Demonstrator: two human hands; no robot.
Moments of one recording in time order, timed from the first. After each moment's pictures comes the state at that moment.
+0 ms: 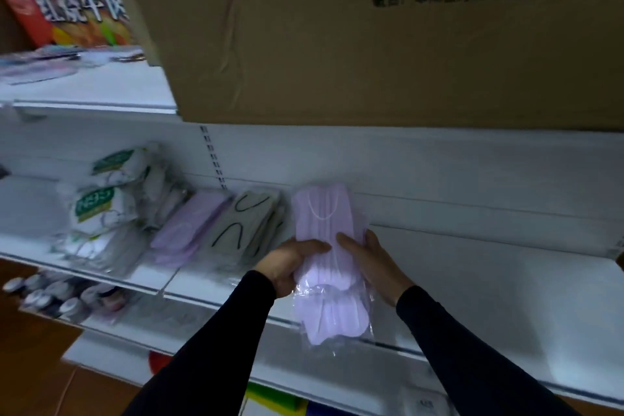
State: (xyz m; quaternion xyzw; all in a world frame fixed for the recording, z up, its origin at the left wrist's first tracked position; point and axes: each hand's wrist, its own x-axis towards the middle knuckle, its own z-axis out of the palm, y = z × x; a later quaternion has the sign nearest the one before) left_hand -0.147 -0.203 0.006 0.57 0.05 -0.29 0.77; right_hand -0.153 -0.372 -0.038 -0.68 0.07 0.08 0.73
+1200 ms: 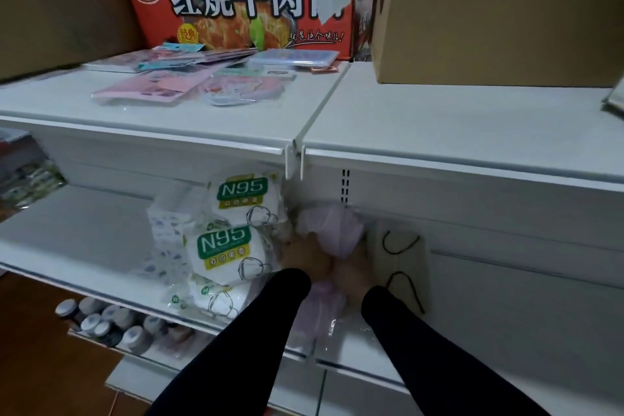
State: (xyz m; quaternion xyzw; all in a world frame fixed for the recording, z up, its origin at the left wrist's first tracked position) left_hand 0.007 0.072 0.010 0.99 -0.01 -0.10 0.10; right_hand 0.012 -0.021 -0.060 -0.81 0.13 0.01 0.57
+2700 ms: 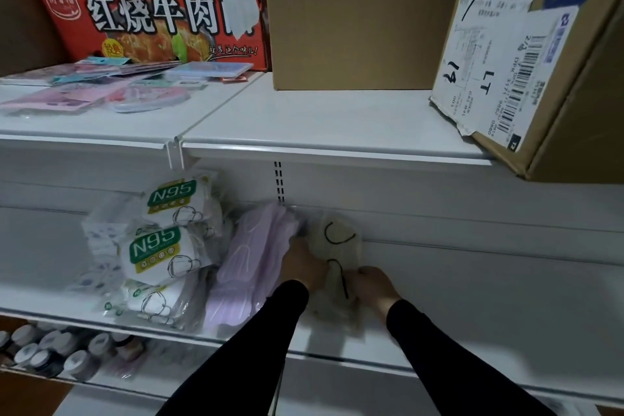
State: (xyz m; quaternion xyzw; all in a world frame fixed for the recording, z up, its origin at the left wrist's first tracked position) left_hand -0.044 -0.033 0.002 0.92 0.05 -0.08 0.38; right_hand -0.070 -0.169 -0.054 -0.81 0.22 0.09 0.54
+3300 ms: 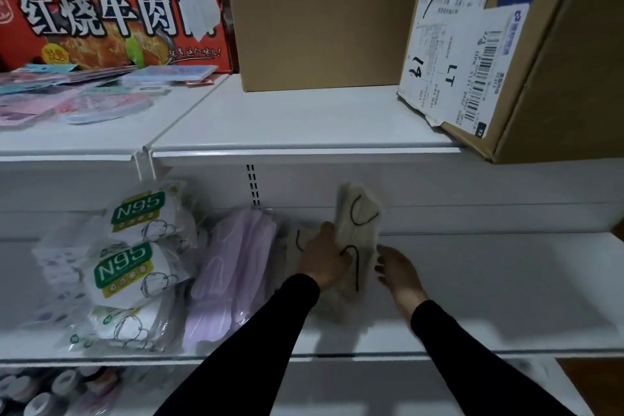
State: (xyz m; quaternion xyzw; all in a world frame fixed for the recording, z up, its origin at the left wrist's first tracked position) left_hand -0.051 -0.067 0.017 0.90 -0.18 -0.11 0.37; right_hand -0.097 -0.217 -0.040 -0.67 0.31 -0.06 0.67
